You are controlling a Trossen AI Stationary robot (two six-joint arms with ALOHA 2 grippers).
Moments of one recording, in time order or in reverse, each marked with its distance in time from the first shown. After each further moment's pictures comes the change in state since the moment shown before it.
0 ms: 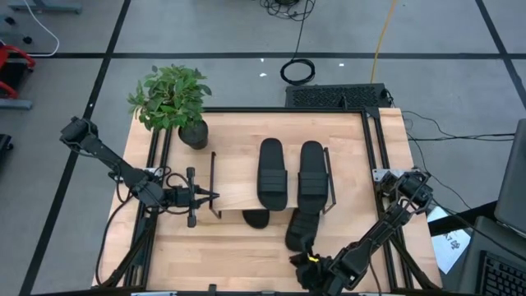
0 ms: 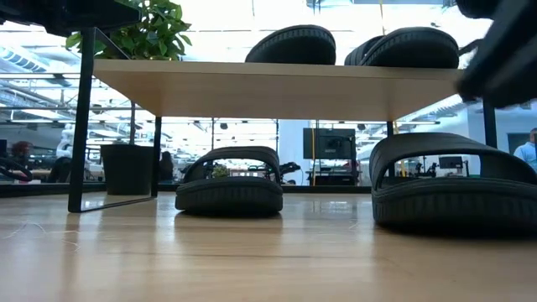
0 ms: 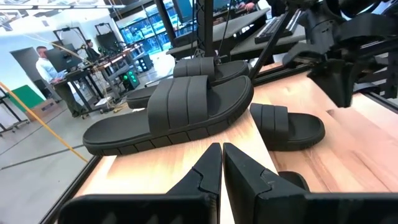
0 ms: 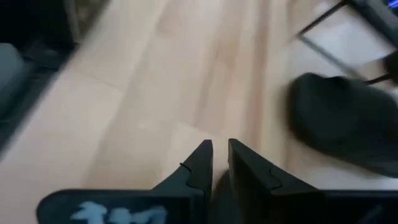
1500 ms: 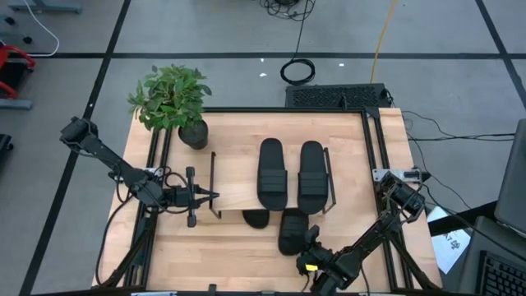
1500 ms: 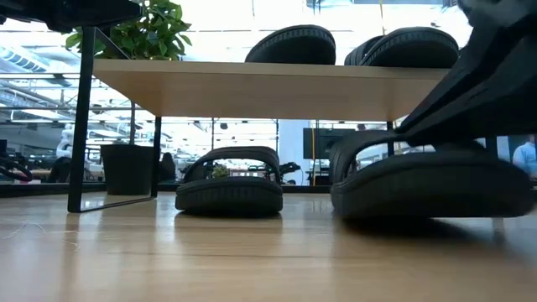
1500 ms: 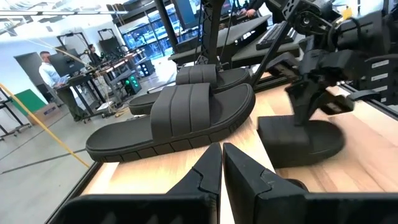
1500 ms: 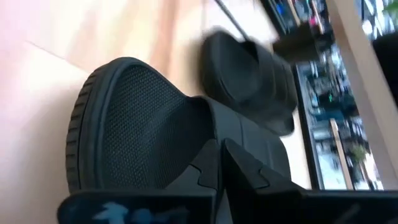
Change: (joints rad) left arm -0.002 0.000 0.000 0.033 -0.002 0.020; right arm -0.005 0.106 0.000 -0.235 0.360 0.075
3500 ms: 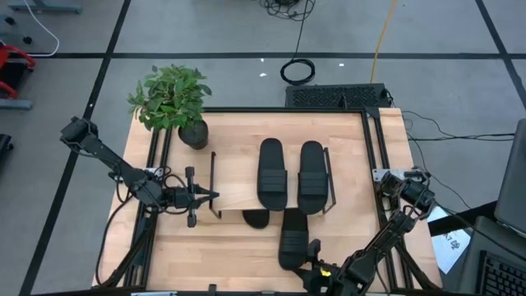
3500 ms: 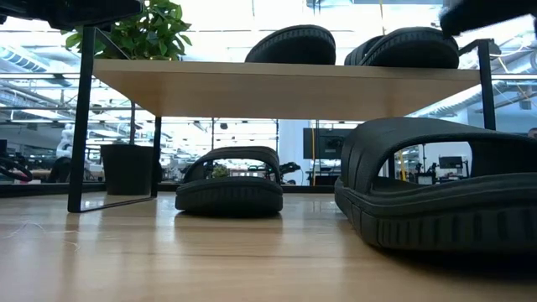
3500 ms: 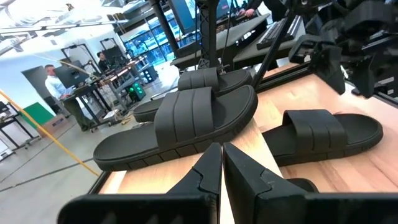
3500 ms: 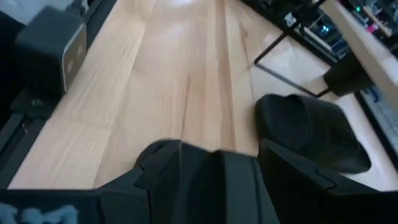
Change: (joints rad) left arm 0.000 0.000 0.000 0.017 -0.001 0.078; right arm 0.085 -0.076 0.003 0.319 -0.129 0.010
